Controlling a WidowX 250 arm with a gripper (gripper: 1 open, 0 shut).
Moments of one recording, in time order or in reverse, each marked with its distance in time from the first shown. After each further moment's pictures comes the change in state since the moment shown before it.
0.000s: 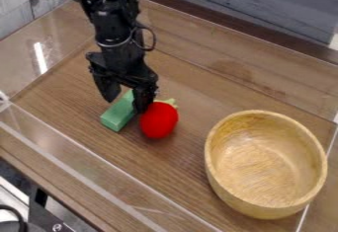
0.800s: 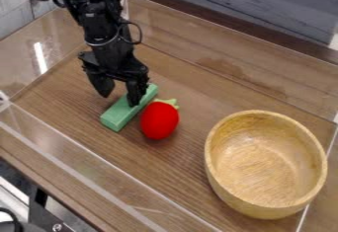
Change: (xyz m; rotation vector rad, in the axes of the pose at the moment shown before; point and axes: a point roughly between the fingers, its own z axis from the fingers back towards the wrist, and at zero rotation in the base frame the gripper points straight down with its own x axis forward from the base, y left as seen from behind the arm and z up) arm 0.012 0.018 -0.013 -0.020 -0.059 0.063
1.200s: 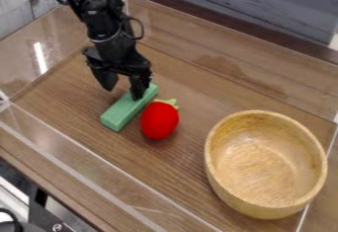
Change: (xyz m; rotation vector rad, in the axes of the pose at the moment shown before) arm 0.009 -0.008 -0.007 0.002 -0.022 -0.032
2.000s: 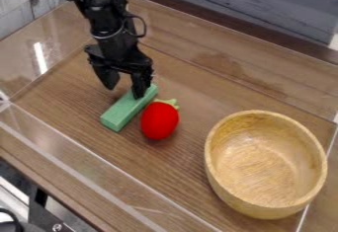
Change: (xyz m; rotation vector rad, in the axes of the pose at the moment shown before) arm 0.001 -0.004 -0.005 -0.015 0.044 -0.006
